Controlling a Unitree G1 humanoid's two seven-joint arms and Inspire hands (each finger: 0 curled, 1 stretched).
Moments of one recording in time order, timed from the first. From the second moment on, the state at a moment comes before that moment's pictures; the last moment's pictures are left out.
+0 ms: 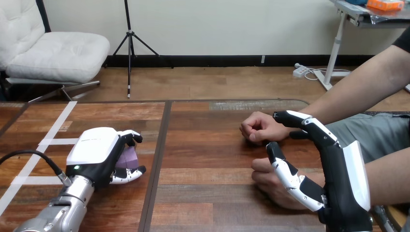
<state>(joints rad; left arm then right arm) -0.57 0.49 -0.49 1.29 0.74 -0.55 0.59 0.31 -0.12 0.03 -0.11 -0.47 -0.58 -0.26</state>
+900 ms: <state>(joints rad) -0.57 0.49 -0.49 1.30 0.73 -0.52 0.56 0.31 -0.12 0.03 -0.11 -0.47 -0.58 -0.24</state>
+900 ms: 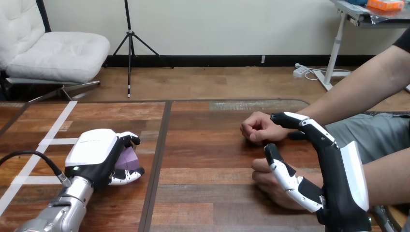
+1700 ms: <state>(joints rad) -0.56 0.47 -0.49 1.31 0.71 -0.50 0.56 0.33 -0.13 0.02 -0.11 -0.47 -0.58 -0.24</state>
